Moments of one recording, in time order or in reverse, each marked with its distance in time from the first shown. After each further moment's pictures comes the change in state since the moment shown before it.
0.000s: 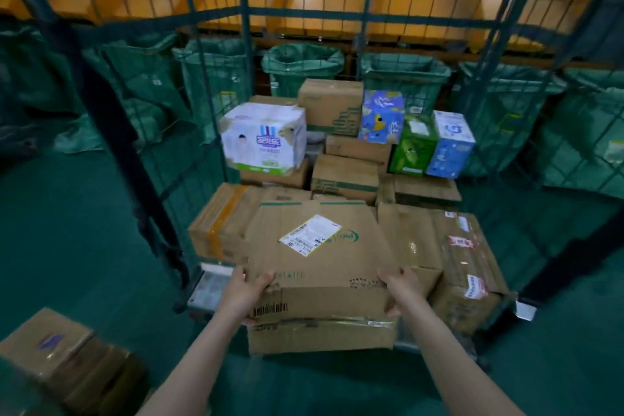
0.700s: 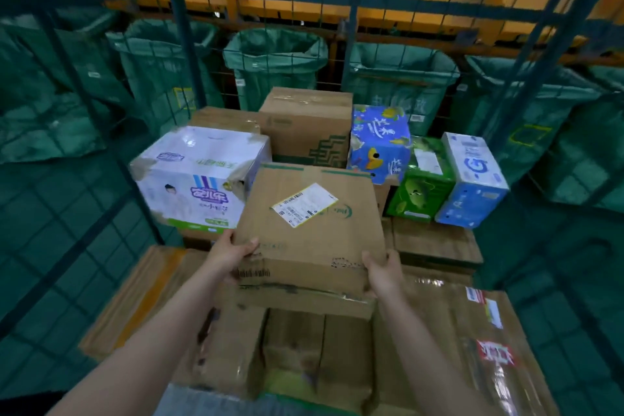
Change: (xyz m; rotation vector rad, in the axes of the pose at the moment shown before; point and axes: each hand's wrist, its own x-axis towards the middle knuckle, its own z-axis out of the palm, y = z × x) left_hand 0.393 0.251 0.098 -0.048 -0.048 0.072; right_hand 0.366 -0.213 0.039 0.181 0.145 -0.088
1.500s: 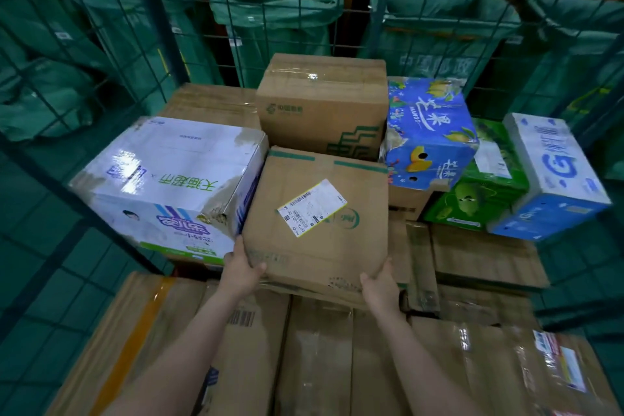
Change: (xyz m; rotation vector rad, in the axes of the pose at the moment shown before) left_hand 0.205 -0.020 0.034 0.398 -0.017 0.008; right_hand 0.164 -0.002 0.127 -0.341 -0.053 0.135
